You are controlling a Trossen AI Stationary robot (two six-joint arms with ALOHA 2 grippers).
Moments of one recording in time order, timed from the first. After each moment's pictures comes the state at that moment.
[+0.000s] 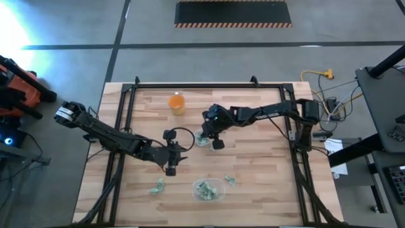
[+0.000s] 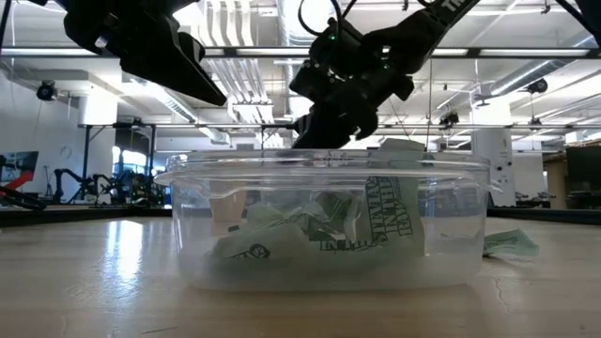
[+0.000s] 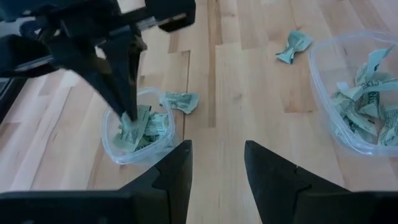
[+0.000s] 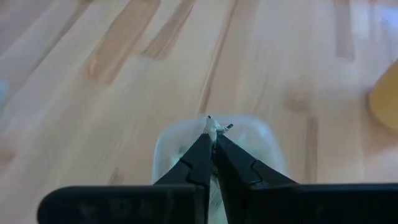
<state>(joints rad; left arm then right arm) -0.38 1.28 0.76 -0.17 -0.45 -0.12 -0.17 1.87 1.15 -0.03 -0.32 -0.33</state>
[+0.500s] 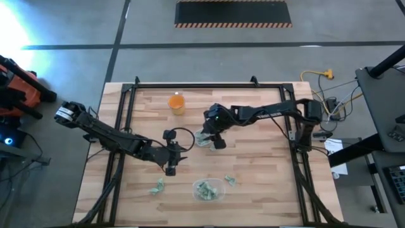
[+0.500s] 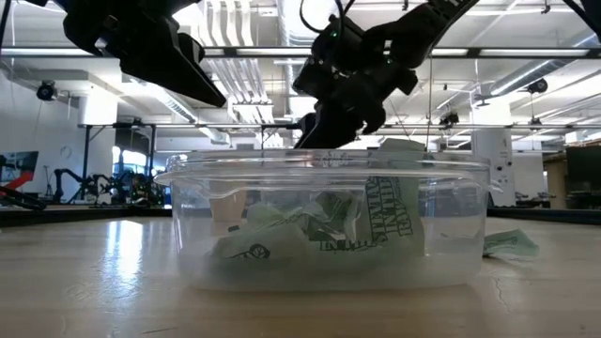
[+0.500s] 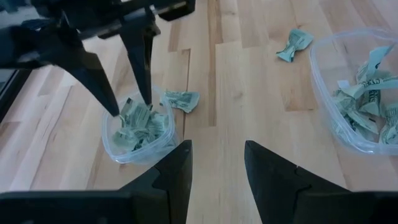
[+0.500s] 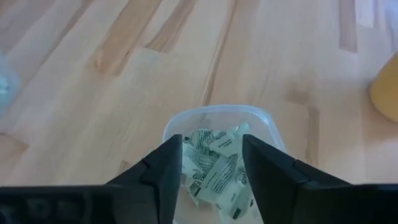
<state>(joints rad) -0.38 1.28 0.76 -0.17 -0.45 -0.12 -0.17 1.85 1.15 -0.10 -0.32 -0.32</state>
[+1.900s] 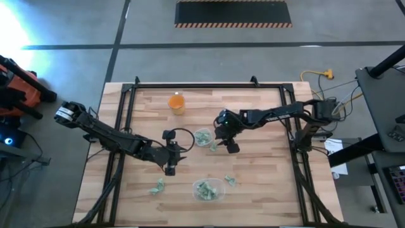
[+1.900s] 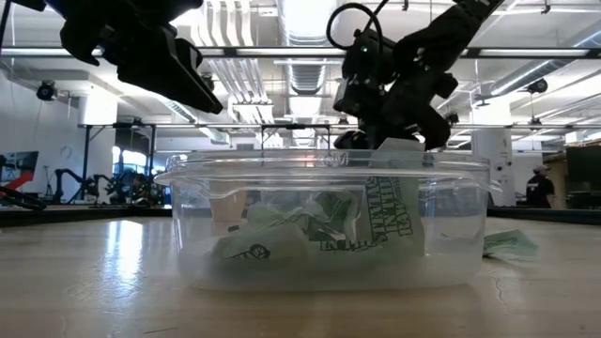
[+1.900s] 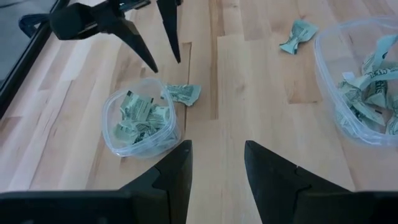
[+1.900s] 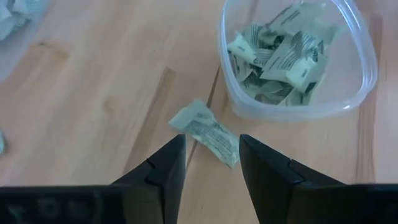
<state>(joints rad) -0.38 1.28 0.74 -0.16 -0.46 -0.12 -0.16 1.73 0.95 -0.19 -0.32 -0.35</state>
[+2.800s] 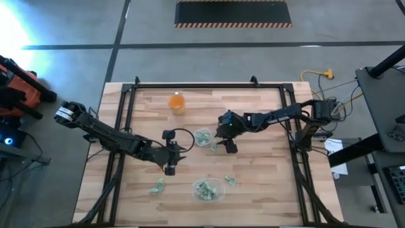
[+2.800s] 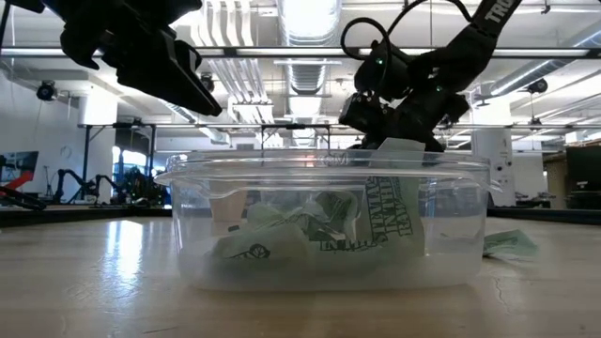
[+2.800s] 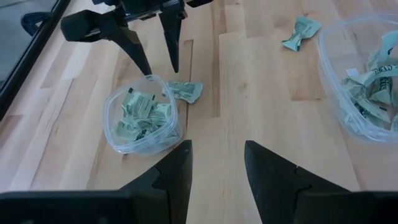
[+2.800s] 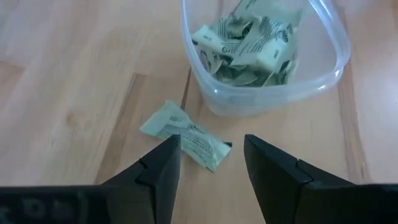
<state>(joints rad) -0.38 1.28 0.73 -0.16 -0.47 -0.12 -0.17 1.74 0.81 0.08 -0.26 -0.24</state>
